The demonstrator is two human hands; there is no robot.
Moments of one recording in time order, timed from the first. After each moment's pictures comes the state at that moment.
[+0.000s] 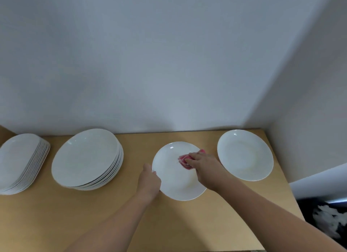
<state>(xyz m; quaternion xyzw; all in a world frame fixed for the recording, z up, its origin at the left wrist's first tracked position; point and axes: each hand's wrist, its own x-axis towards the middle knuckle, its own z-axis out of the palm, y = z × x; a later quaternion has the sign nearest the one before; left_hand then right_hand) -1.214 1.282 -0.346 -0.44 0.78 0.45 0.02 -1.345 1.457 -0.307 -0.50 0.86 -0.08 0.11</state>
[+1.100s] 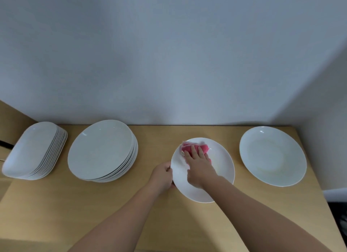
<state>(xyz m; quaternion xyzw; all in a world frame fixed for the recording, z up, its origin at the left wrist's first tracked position) -1.213 1.268 -0.340 -0.41 0.66 0.62 0.09 -1.321 1.379 -0.366 -0.39 0.88 -0.06 0.26</state>
